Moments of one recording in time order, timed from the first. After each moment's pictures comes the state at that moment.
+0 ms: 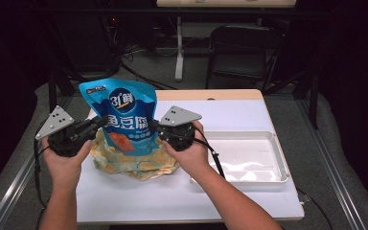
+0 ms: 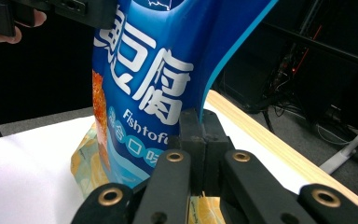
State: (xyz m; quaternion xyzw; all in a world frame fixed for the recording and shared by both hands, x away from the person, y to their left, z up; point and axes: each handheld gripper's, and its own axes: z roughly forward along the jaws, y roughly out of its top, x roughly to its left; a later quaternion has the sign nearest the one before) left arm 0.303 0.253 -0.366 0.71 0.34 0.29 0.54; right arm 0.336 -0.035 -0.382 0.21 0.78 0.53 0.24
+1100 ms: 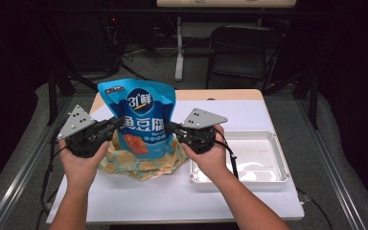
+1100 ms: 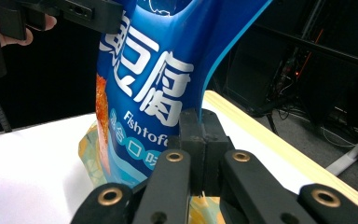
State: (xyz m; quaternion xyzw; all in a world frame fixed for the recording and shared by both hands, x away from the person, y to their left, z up) left arm 0.300 0.207 -0.357 0.73 0.33 0.28 0.53; right arm 0.330 -0.083 -0.382 0.21 0.77 0.55 0.23
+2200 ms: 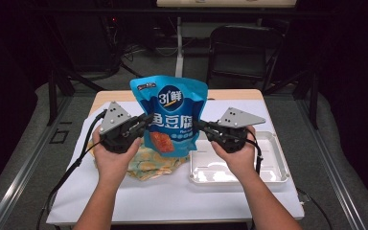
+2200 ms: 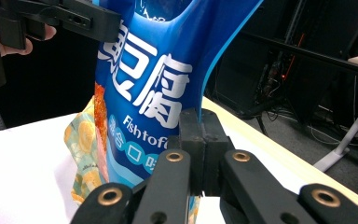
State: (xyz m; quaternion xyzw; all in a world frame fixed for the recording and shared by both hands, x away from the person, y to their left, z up) left arm 0.307 0.138 -0.351 0.74 0.32 0.28 0.53; right arm 0.330 -0.153 -0.384 0.23 0.75 0.57 0.23
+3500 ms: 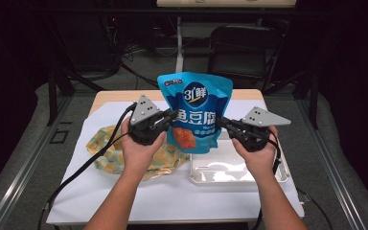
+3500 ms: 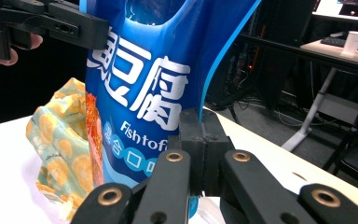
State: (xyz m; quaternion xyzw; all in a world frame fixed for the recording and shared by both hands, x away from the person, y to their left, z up) left arm 0.333 0.087 -0.358 0.75 0.29 0.25 0.54; right arm 0.329 -0.203 -0.387 0.28 0.73 0.56 0.27
